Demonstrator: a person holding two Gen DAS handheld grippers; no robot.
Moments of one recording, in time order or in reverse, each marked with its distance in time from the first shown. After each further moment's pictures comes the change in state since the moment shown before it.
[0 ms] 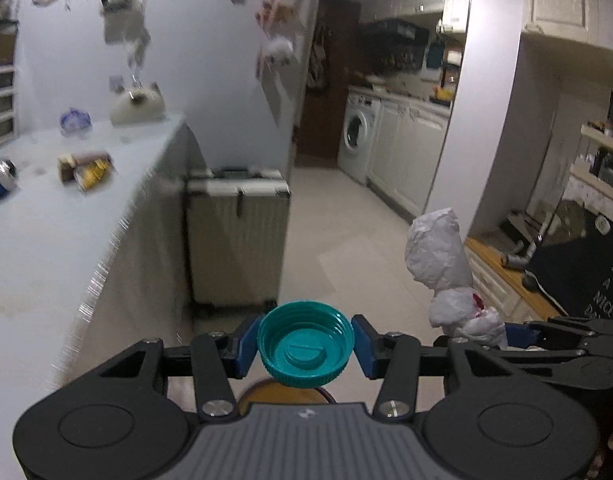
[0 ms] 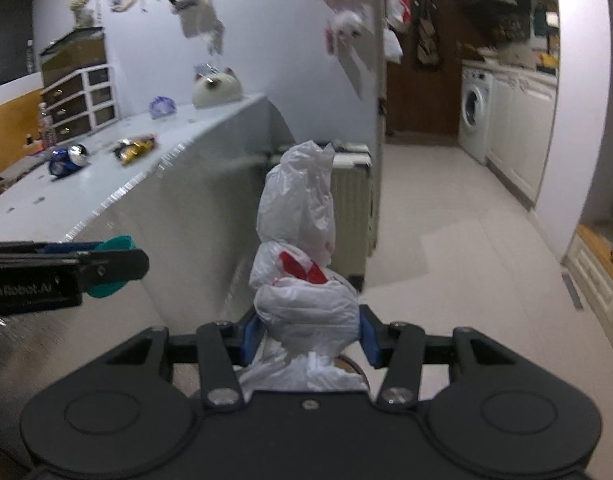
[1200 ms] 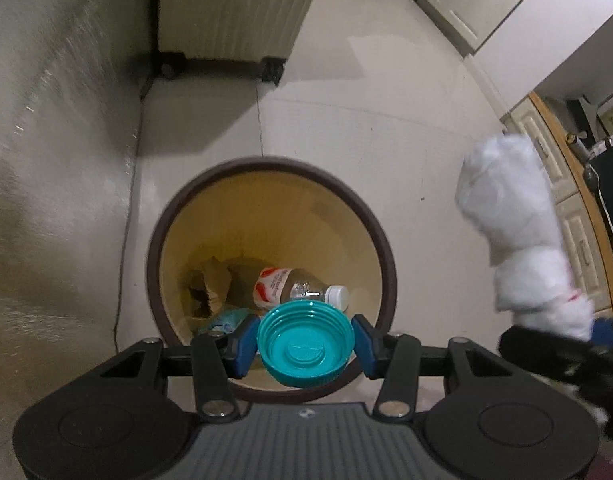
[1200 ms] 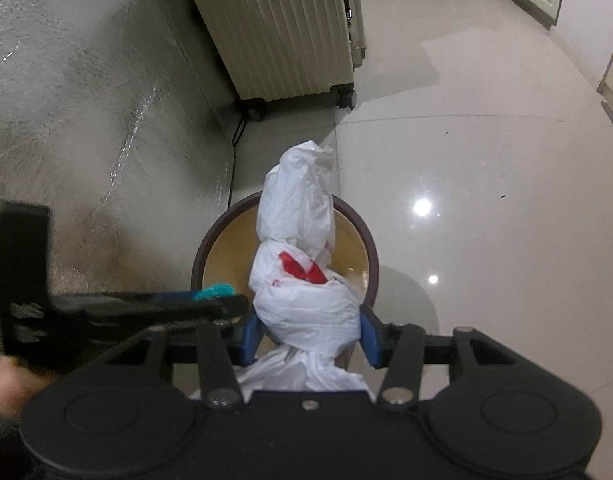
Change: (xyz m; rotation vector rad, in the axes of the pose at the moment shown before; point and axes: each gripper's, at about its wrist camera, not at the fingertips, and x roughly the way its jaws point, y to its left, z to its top) left arm 0.389 0.067 -0.185 -0.197 0.601 -0.064; right arm 0.288 -0.072 -0.127 0.175 0.496 0.034
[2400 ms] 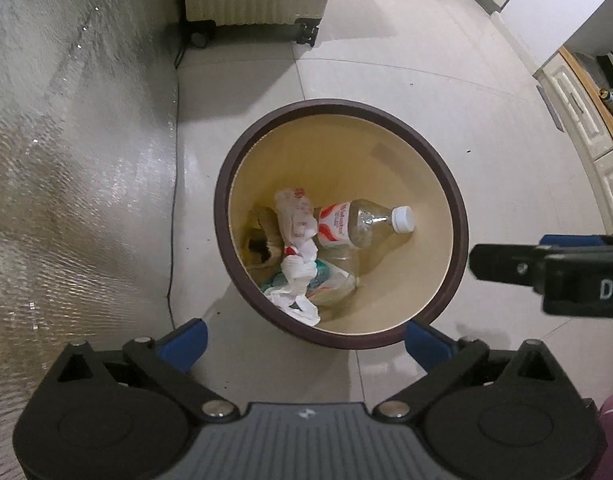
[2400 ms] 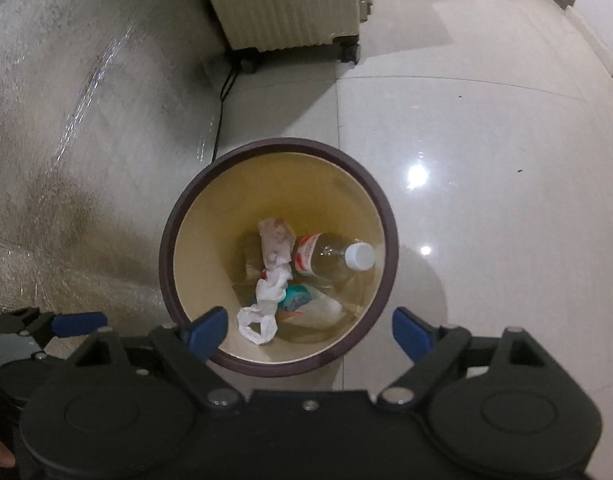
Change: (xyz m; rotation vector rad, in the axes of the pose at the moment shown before) left arm -0.007 0.036 -0.025 0.052 0.105 0.142; right arm 0.079 0.007 0.002 -0.028 0.114 -0.044
